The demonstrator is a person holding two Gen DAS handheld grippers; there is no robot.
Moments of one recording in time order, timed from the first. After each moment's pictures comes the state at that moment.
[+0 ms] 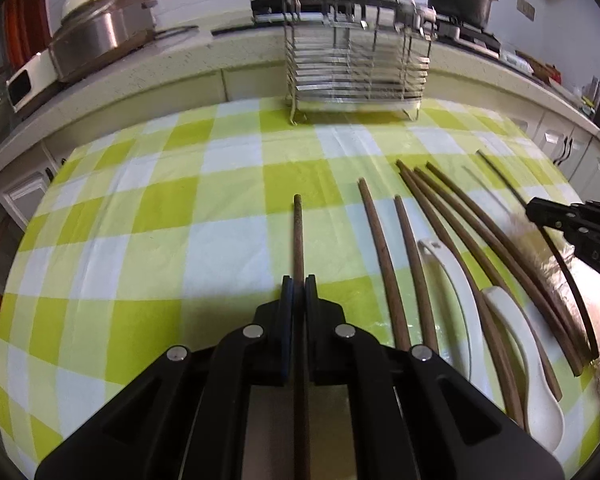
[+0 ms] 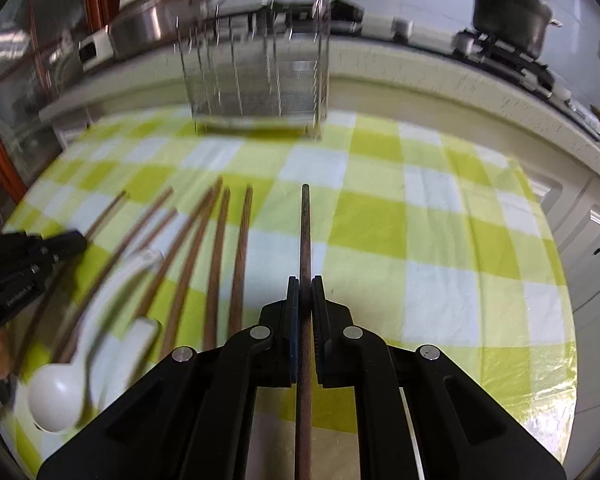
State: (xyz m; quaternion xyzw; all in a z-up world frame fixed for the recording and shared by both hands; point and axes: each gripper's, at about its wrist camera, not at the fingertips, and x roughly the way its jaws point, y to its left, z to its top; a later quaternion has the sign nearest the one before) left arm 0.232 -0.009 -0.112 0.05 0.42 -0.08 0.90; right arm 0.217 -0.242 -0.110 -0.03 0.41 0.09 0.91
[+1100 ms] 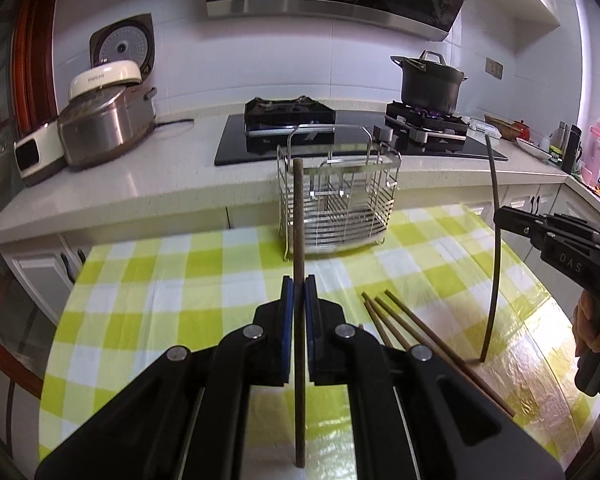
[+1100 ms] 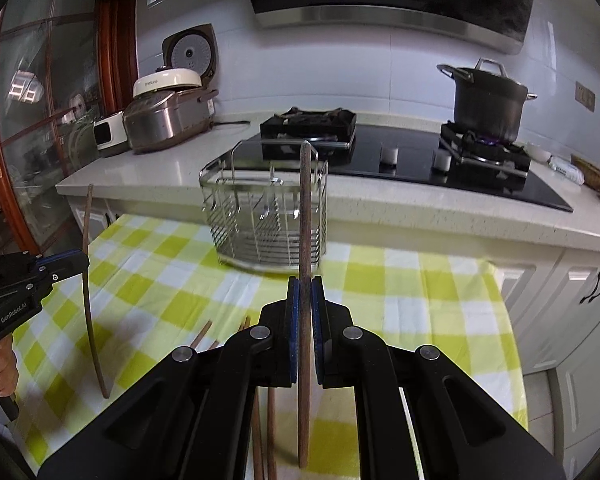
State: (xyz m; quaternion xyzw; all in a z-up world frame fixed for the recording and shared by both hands) left arm 0.223 -0.005 0.014 0.04 0.30 -0.12 0.95; right arm 0.214 -0.240 -0.003 -0.01 0.28 0.09 0.96
